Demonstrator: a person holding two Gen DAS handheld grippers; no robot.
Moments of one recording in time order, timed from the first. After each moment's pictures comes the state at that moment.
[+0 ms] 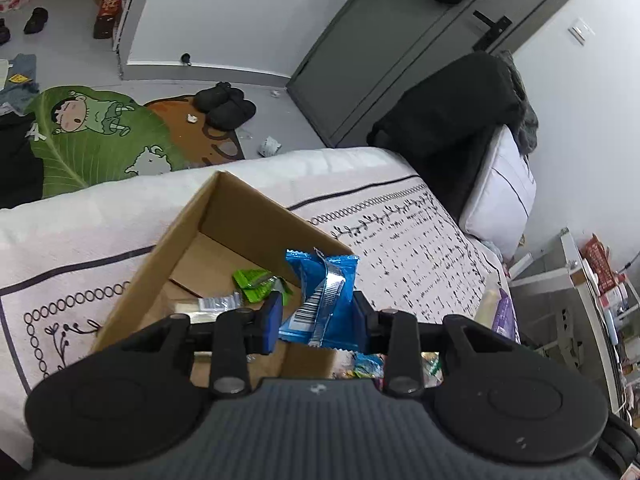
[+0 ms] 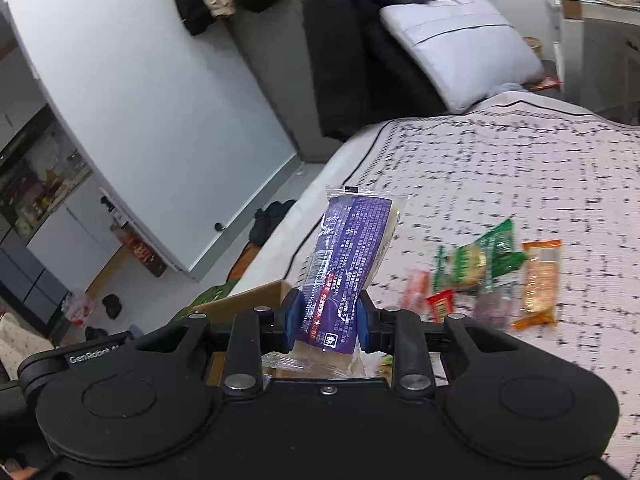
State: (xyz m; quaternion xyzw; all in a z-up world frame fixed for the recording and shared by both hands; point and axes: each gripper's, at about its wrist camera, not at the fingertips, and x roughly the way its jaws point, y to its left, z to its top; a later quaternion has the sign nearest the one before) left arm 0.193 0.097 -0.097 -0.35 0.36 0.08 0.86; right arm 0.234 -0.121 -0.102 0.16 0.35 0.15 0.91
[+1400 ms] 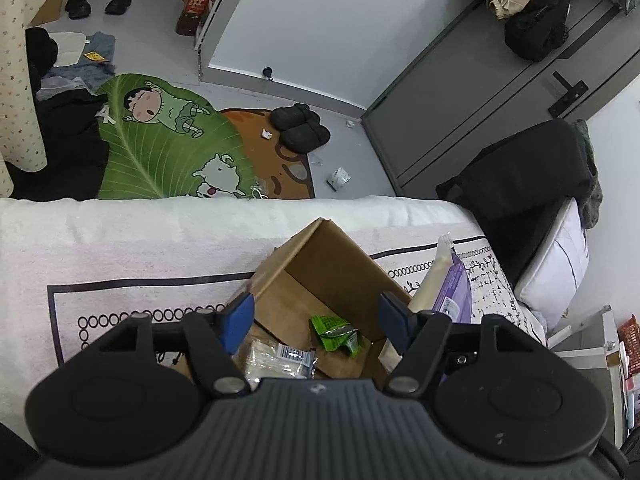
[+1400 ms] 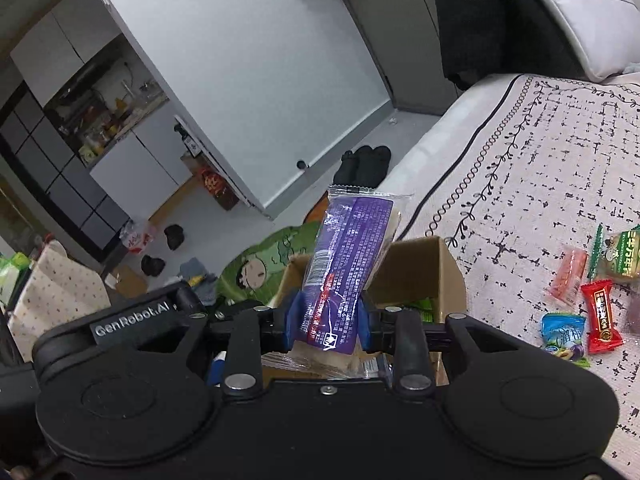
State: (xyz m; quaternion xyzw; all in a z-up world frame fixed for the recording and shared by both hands) left arm 0.187 0.146 -0.109 -0.39 0.34 0.19 0.83; right arm 0.259 -0.014 -0.123 0.11 0.40 0.28 0.86
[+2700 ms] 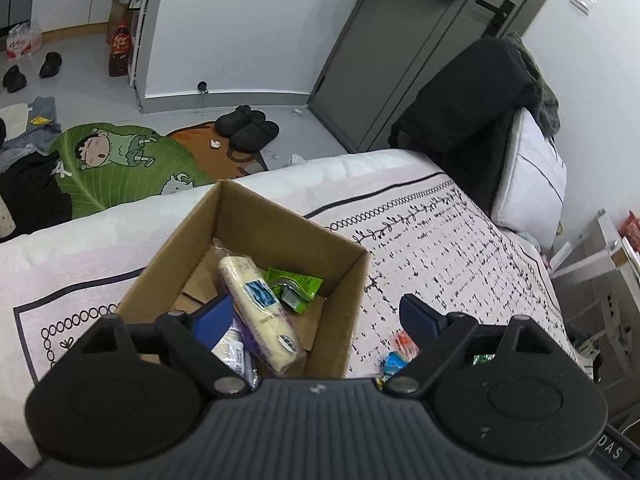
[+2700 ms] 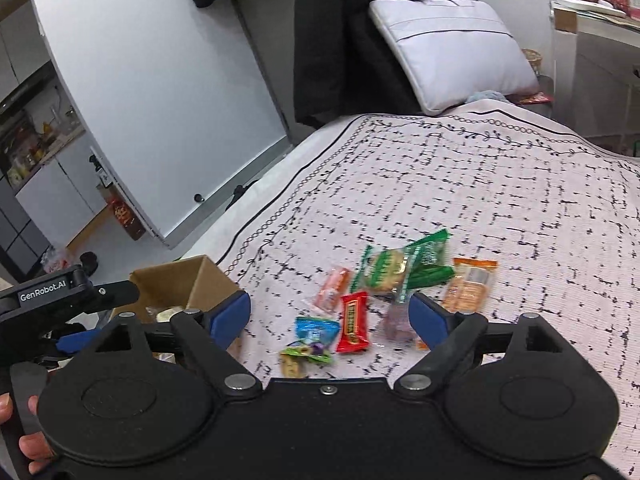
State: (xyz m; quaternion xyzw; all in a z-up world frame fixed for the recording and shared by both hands) left arm 0.207 0.058 -0.098 -0.27 0.36 0.13 0.88; right arm 0.243 -0.198 -0.116 0.09 0.37 0.16 0.91
